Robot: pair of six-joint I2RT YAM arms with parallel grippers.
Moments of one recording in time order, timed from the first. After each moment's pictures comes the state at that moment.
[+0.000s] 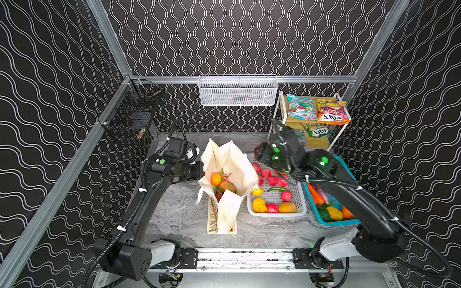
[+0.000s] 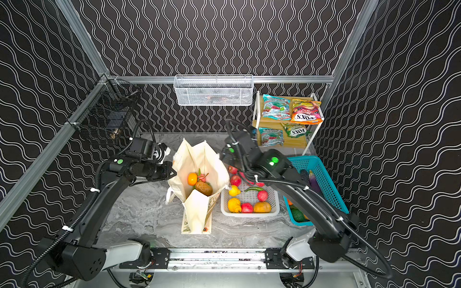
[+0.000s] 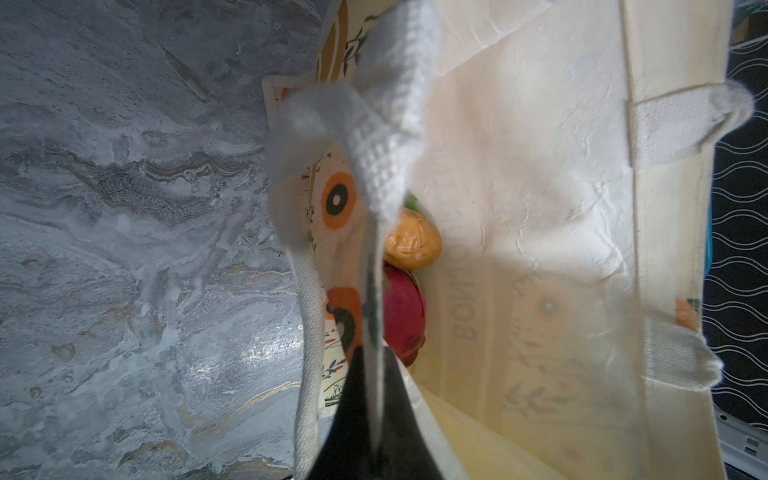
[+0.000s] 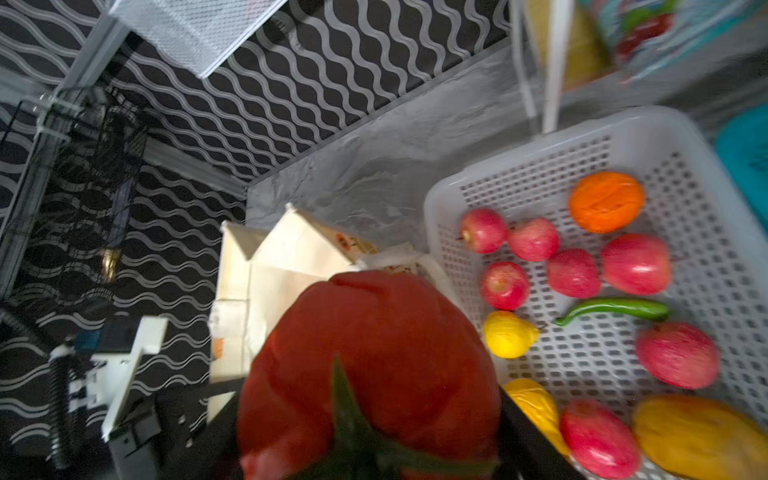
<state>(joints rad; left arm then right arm) -0.24 1.26 1.34 -1.10 0.31 -0.31 0.92 1.50 1.82 -1.02 0.36 1.00</state>
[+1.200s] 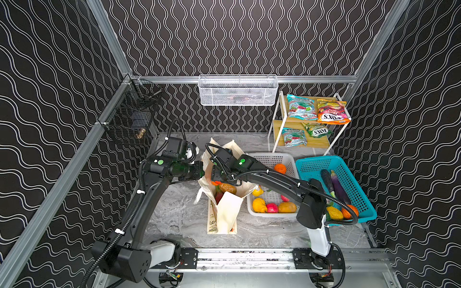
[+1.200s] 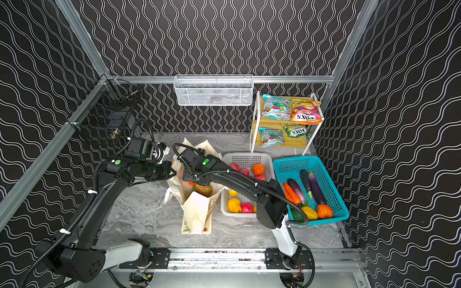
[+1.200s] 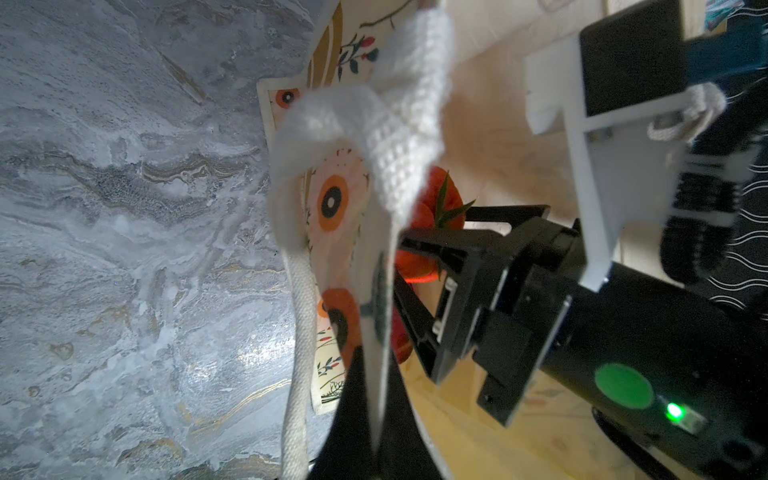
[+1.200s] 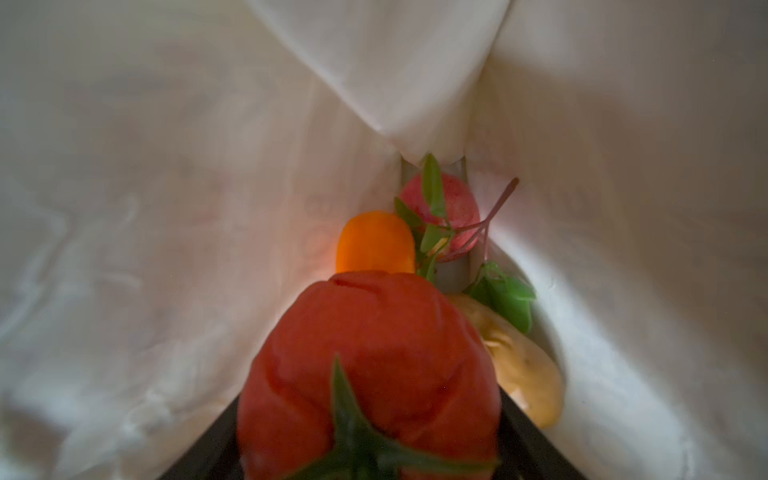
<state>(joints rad) -0.24 1.25 1.36 -1.11 0.32 -0.31 0.99 2.07 1.94 -0.89 0.14 0.97</state>
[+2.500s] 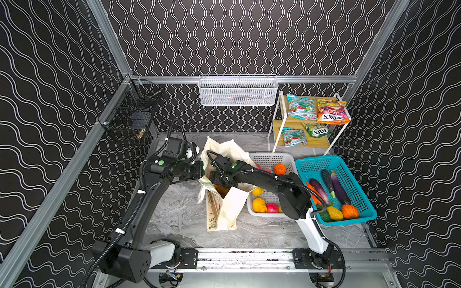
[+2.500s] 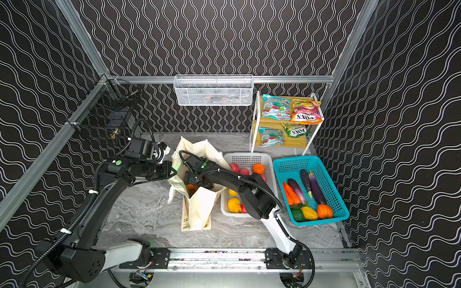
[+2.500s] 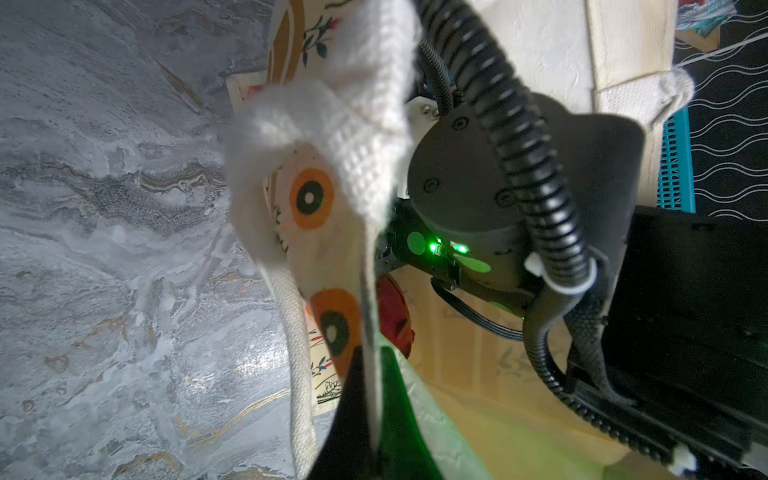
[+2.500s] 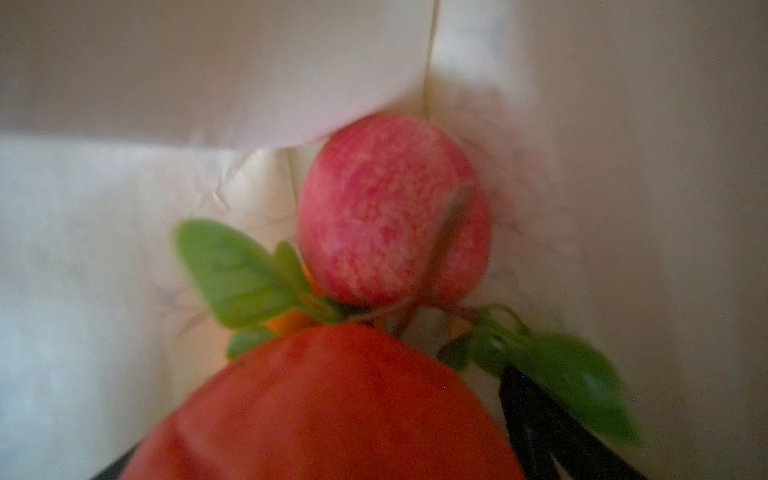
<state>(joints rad) -0.24 1.25 1.33 -1.07 0.32 -0.31 0.93 2.26 1.87 -0.72 0.03 0.94</state>
